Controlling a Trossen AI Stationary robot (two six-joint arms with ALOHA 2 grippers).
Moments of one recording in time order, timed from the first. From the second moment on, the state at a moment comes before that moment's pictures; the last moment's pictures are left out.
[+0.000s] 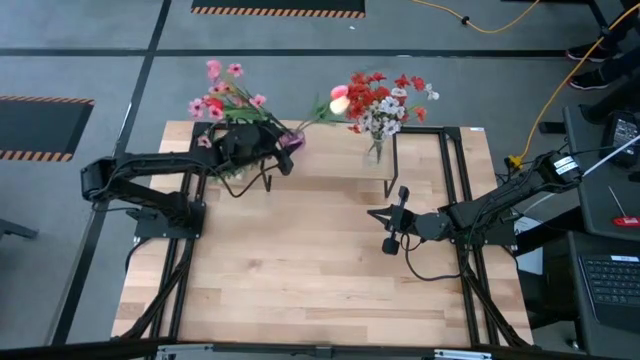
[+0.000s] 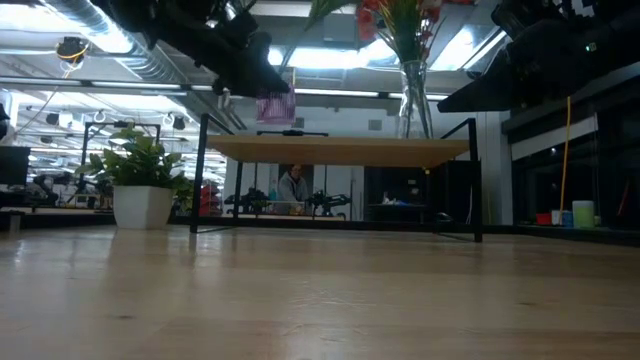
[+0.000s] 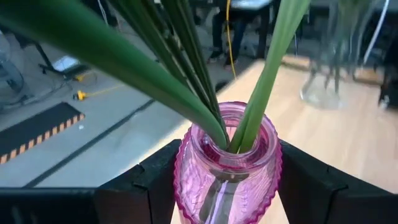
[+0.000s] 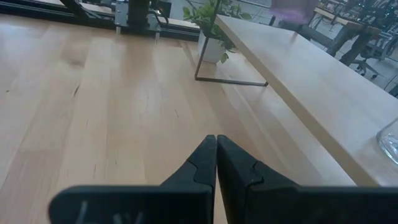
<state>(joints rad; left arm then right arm) 0.39 1.21 0.78 0.14 -0.26 -0.04 0.38 1.14 0.38 0.38 0.70 0.02</state>
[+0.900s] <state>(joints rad) 0.45 1.37 0.78 0.25 -0.24 -0.05 0.38 1.14 0.38 0.34 0.70 0.02</state>
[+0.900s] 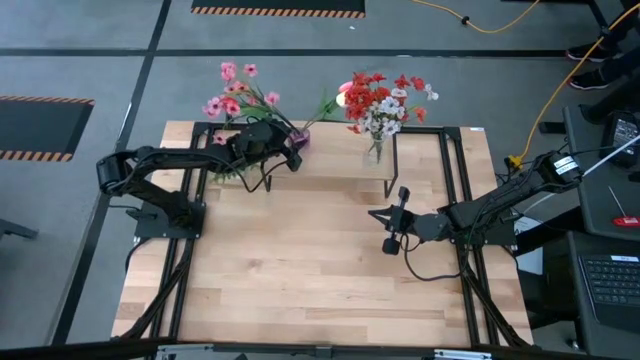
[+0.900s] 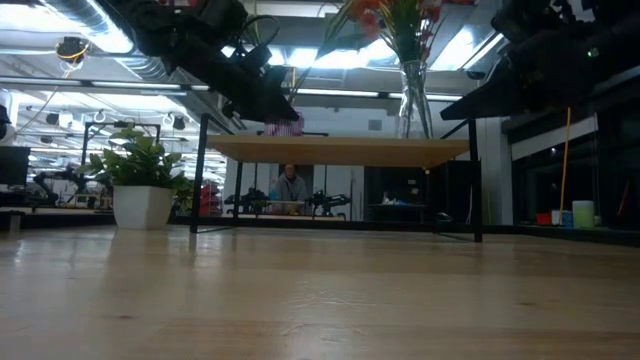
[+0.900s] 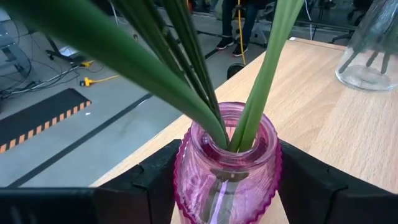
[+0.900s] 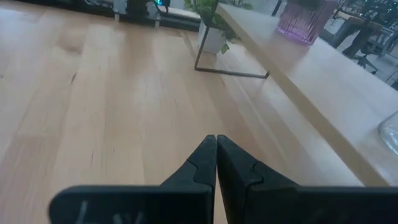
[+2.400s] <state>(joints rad) 0.43 1.29 0.78 0.08 -0.15 -0.01 0.38 1.14 0.38 0.30 0.70 0.07</state>
